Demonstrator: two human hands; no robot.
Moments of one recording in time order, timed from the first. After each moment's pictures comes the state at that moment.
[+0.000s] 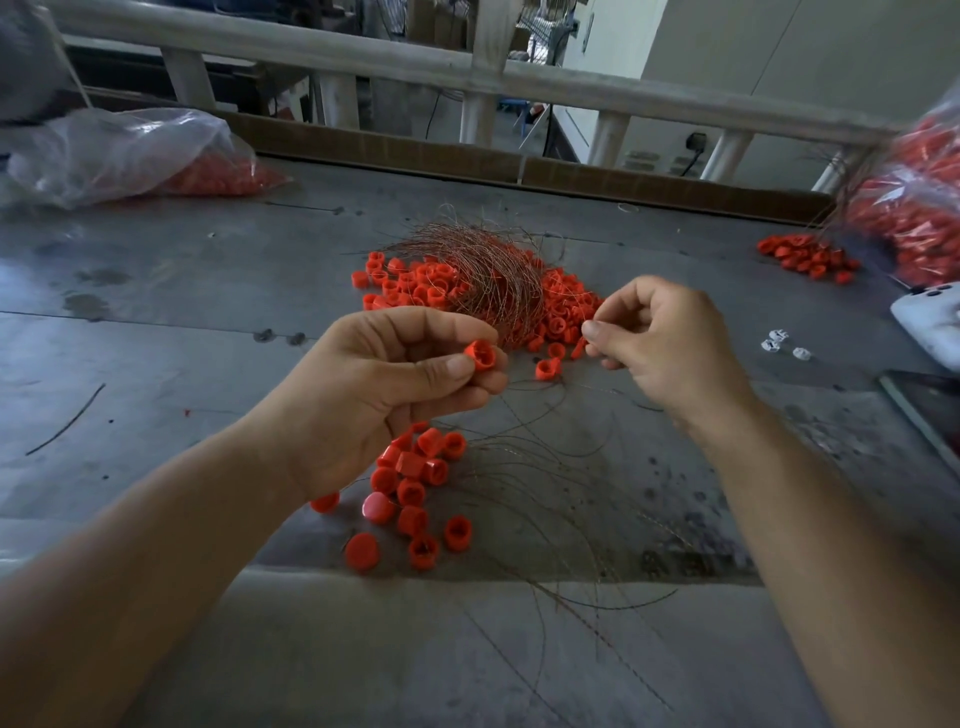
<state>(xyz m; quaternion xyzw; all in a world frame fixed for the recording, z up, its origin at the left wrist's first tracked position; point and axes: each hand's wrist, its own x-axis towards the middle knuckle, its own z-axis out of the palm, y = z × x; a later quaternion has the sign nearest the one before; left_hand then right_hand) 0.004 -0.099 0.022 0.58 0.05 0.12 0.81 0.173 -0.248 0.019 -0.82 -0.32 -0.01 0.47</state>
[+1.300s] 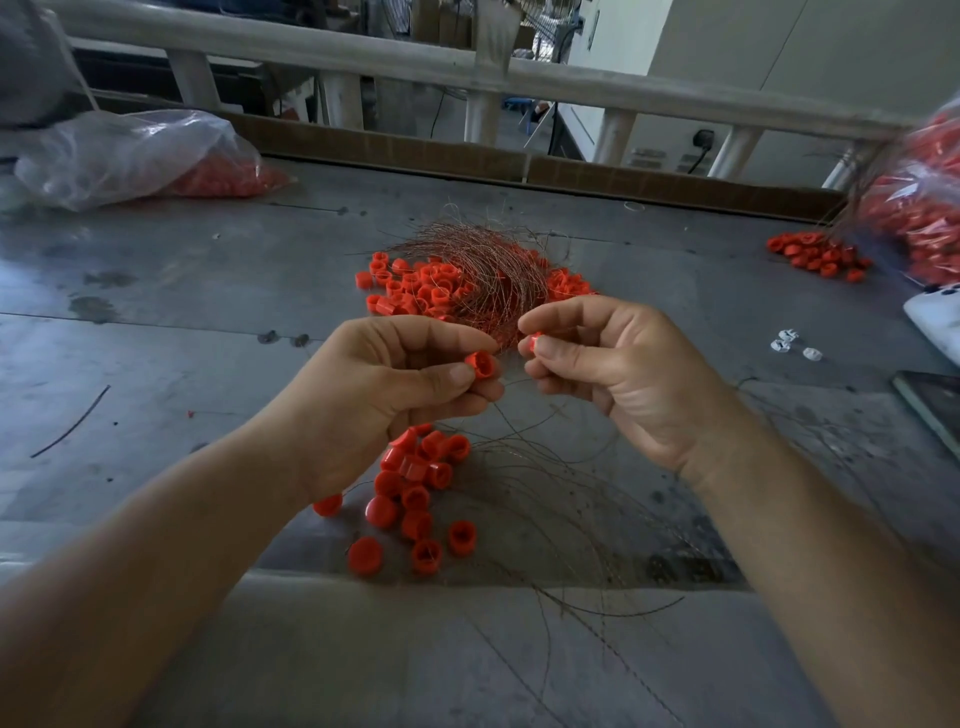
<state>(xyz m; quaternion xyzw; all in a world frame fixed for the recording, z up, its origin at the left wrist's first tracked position) 0.006 -0.101 0.022 0.61 0.09 0.13 0.77 0.131 -0.240 0.033 -0.62 -0.35 0.30 0.63</state>
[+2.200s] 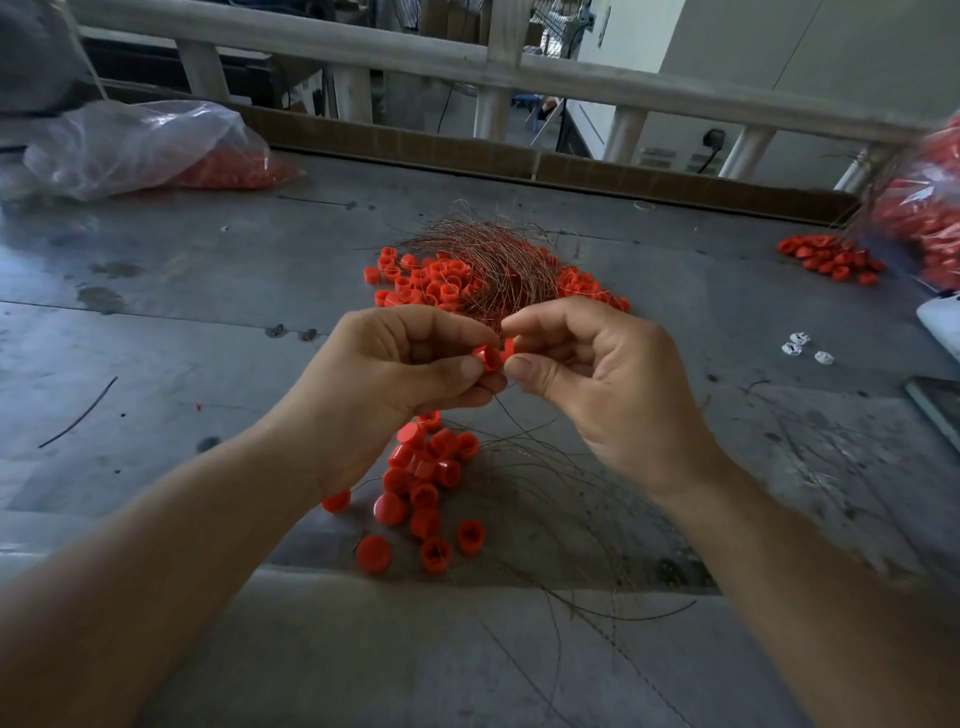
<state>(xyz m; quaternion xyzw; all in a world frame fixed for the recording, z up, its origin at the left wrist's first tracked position) 0.007 -0.101 0.023 0.65 0.10 0.18 0.74 0.110 -0.230 0.025 -0.68 -0.50 0.05 0.53</state>
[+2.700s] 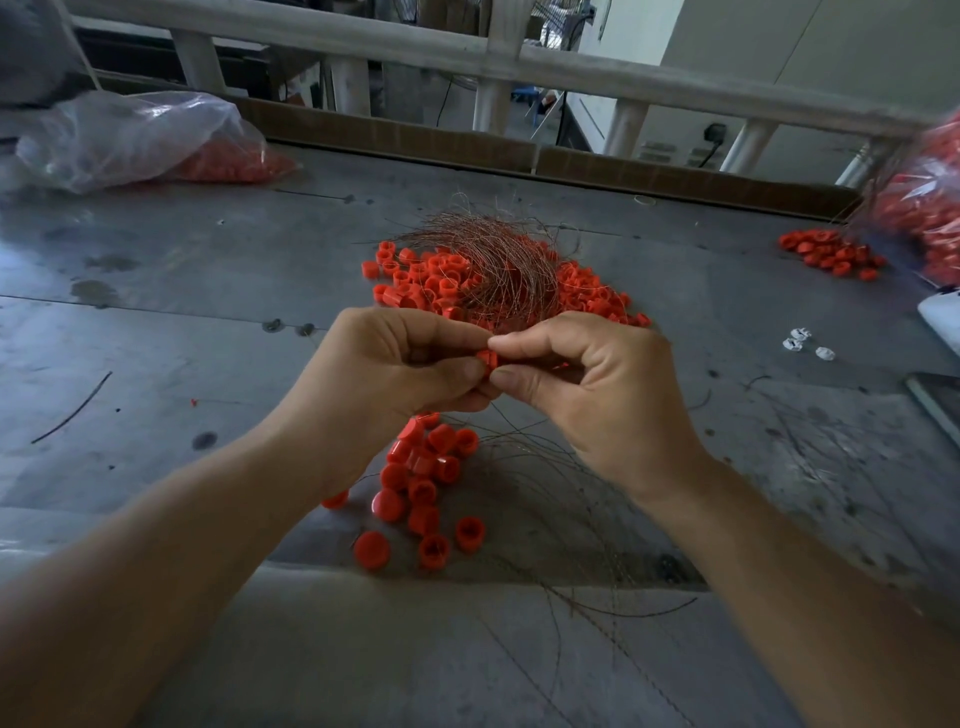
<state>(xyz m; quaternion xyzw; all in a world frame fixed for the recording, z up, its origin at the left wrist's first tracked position) 0.007 -0.104 0.021 0.68 0.11 0.20 0.70 0.107 -0.227 0.018 -0.70 -0.51 -0.02 0.50</state>
